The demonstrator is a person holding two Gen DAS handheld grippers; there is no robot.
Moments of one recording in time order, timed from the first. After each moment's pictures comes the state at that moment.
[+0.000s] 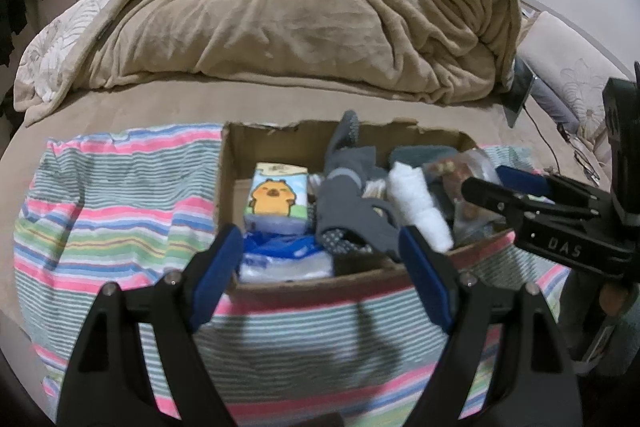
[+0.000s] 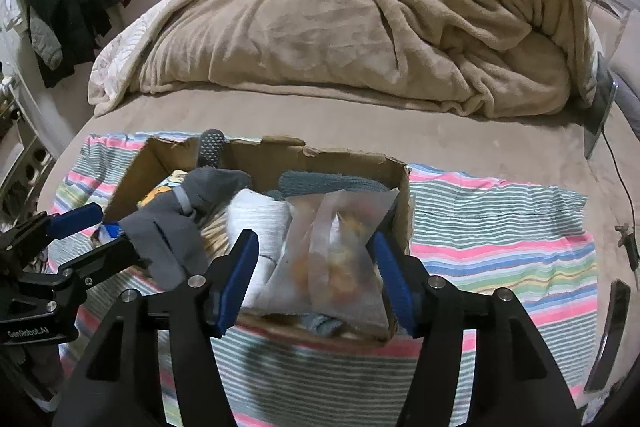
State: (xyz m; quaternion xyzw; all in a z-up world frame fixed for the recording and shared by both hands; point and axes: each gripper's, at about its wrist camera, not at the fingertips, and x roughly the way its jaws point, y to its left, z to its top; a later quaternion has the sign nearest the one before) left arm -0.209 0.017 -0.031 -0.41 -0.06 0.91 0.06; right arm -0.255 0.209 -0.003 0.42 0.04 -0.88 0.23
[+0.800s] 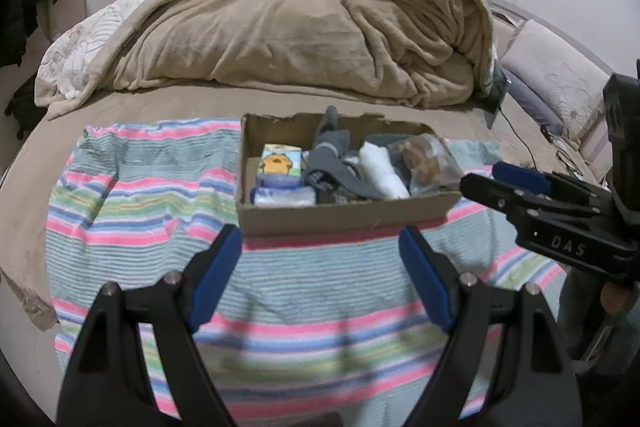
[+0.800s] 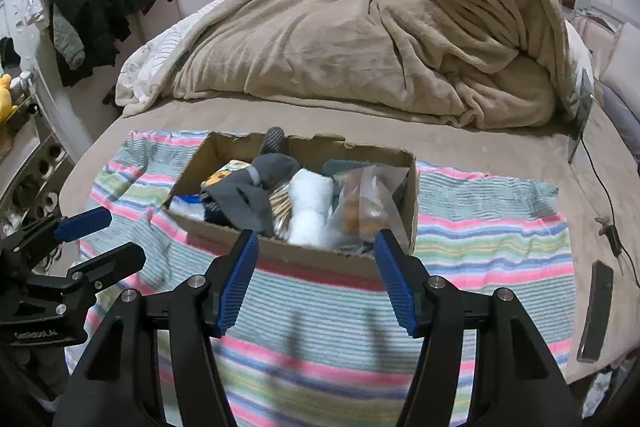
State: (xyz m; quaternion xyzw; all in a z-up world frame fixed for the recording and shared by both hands) left arm -0.123 0.015 0.006 -0.39 -0.07 0.92 0.07; right arm -0.172 0.215 0.041 0.39 0.04 -0.89 0.24
